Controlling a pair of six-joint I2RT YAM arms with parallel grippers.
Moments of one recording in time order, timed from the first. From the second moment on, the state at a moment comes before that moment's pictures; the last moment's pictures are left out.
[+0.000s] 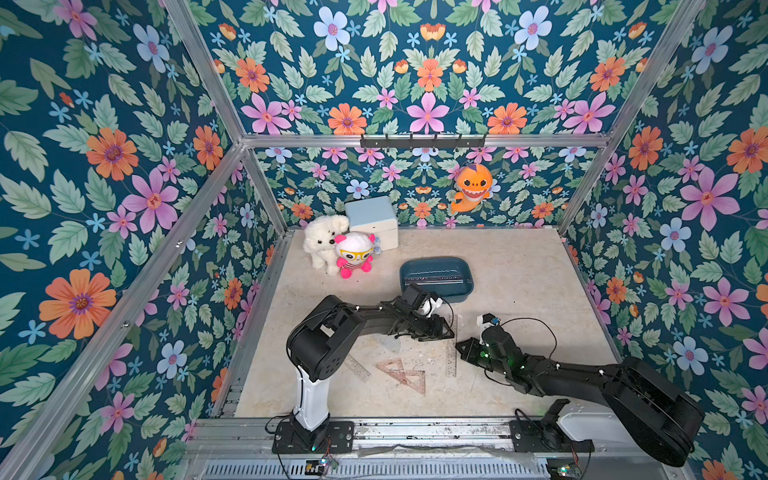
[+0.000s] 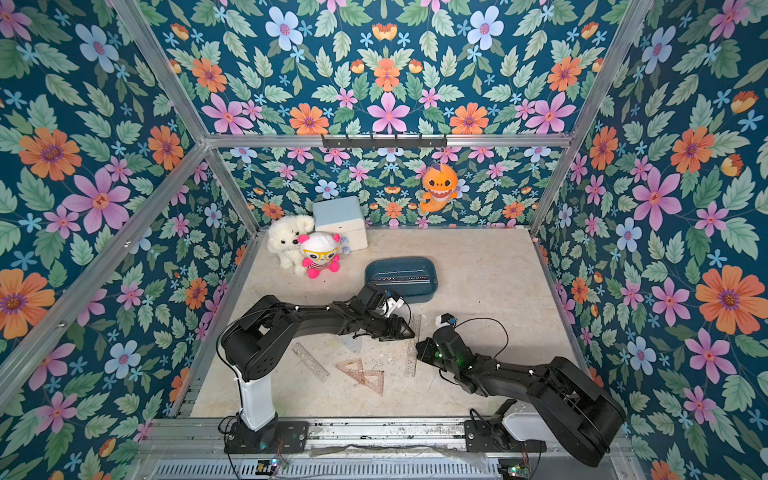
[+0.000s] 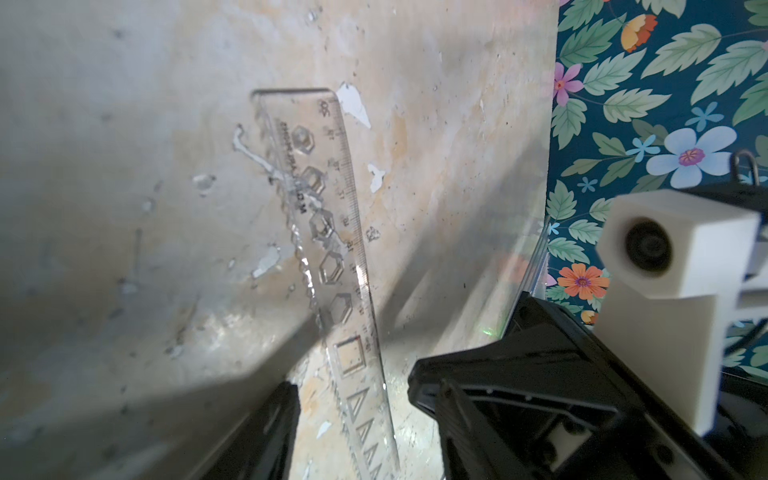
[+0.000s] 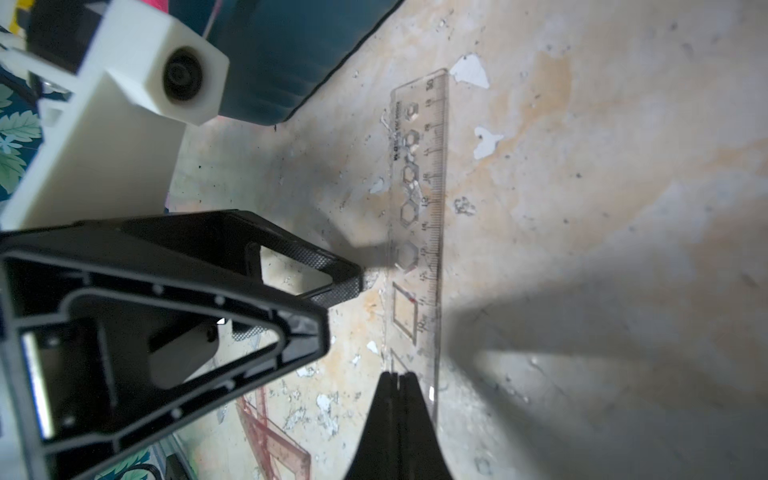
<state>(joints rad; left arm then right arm) -0.77 1.93 1.00 0.00 0.65 -0.66 0.77 1.29 0.27 0.34 -0.06 1.01</state>
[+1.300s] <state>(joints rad) -0.77 1.96 1.00 0.06 0.69 -0.68 0.77 1.40 0.23 0.49 -0.09 1.01</state>
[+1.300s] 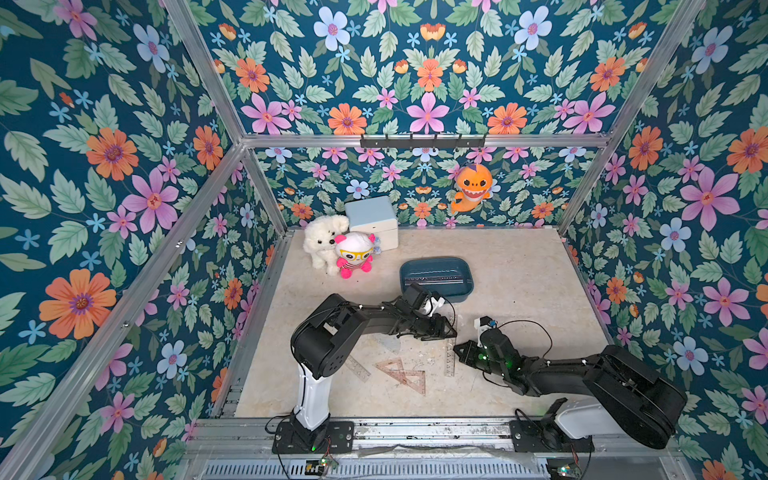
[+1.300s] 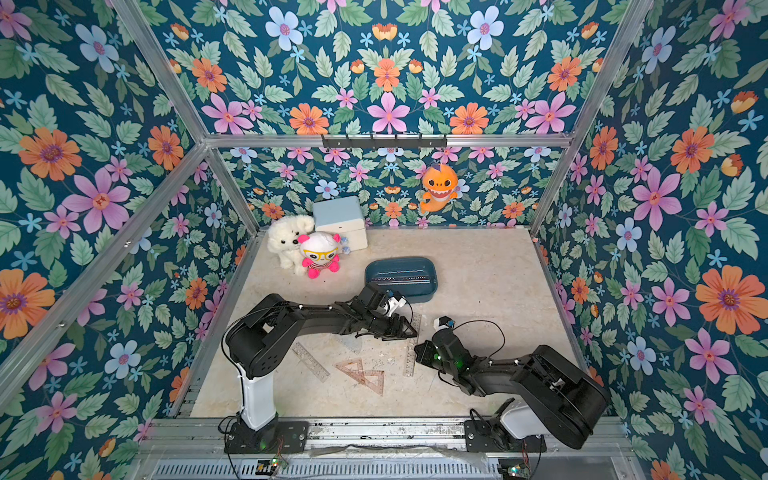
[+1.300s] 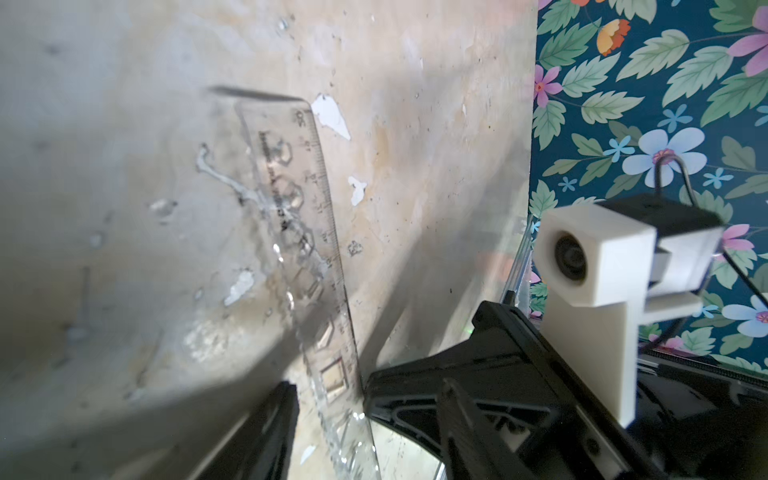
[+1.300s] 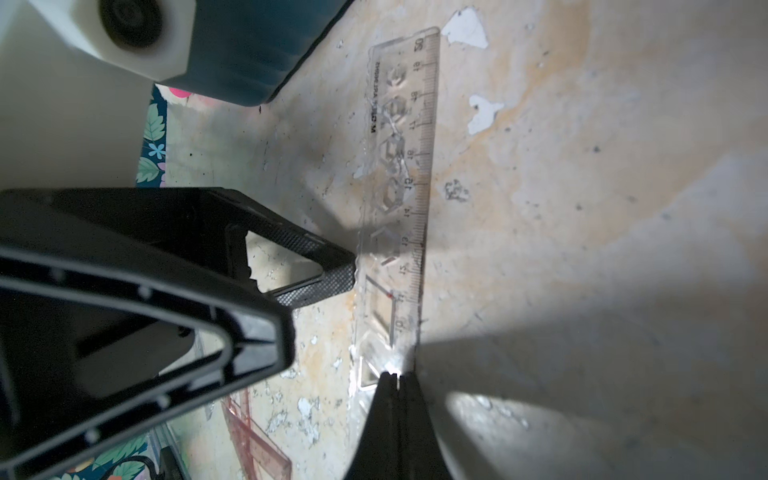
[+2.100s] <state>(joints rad) -0.82 2.02 1.04 0.07 0.69 -0.68 0.77 1.43 0.20 0.58 -0.09 1.03</state>
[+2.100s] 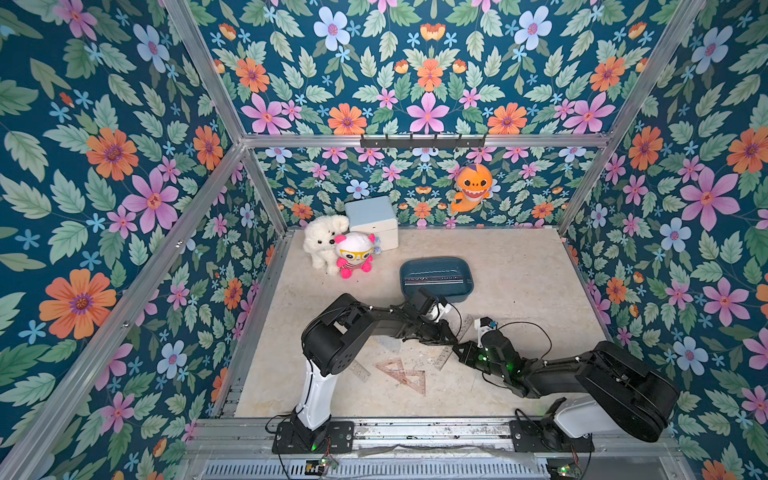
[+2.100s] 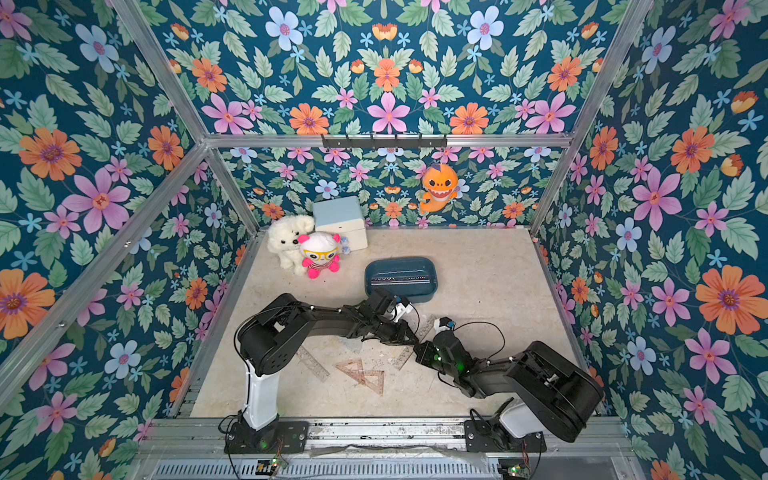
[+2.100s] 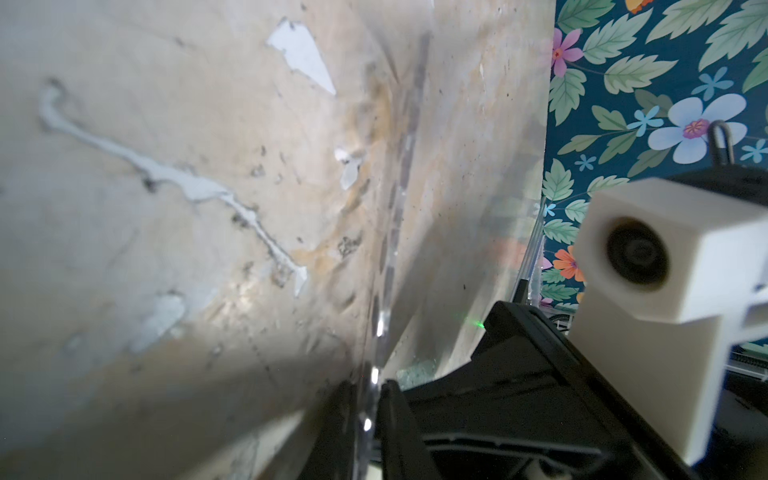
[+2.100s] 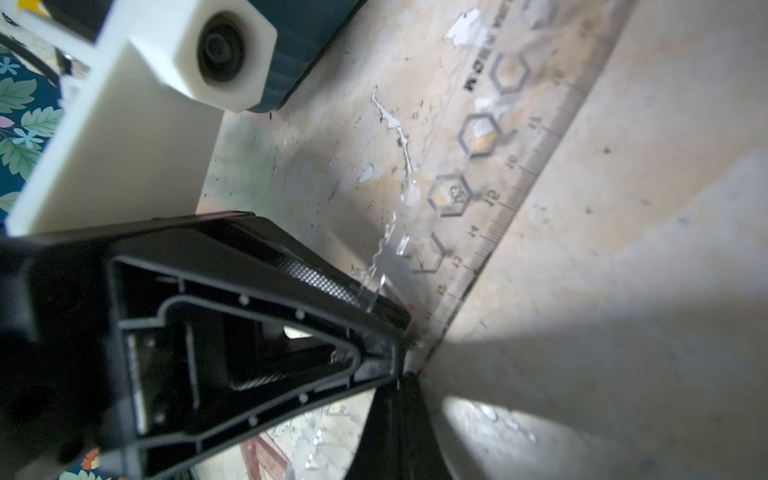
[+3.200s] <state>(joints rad) -0.67 1.78 1.24 -0.36 1.04 -0.39 0.21 1.29 0.51 0.52 -0.88 1.05</state>
